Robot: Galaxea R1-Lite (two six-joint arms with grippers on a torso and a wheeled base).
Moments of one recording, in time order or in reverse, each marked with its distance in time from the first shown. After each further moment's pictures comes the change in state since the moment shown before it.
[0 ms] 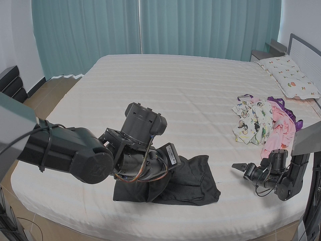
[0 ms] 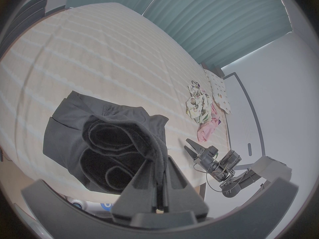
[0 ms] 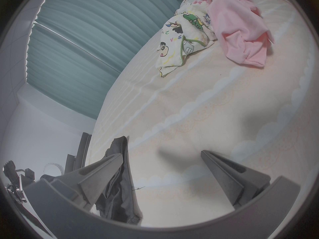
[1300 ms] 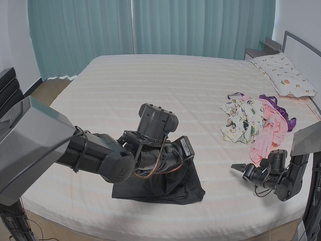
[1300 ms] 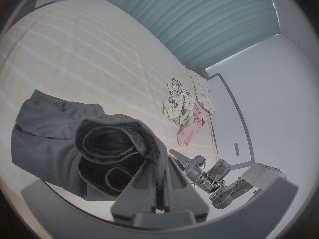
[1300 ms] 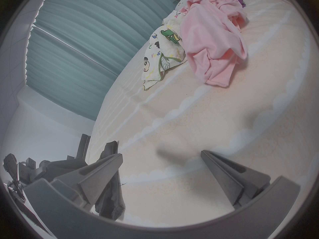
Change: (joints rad) left arm 0.001 0.147 -0.082 -0.218 -0.069 -0.001; right arm 0.007 0.005 0.000 0.000 0.000 0.000
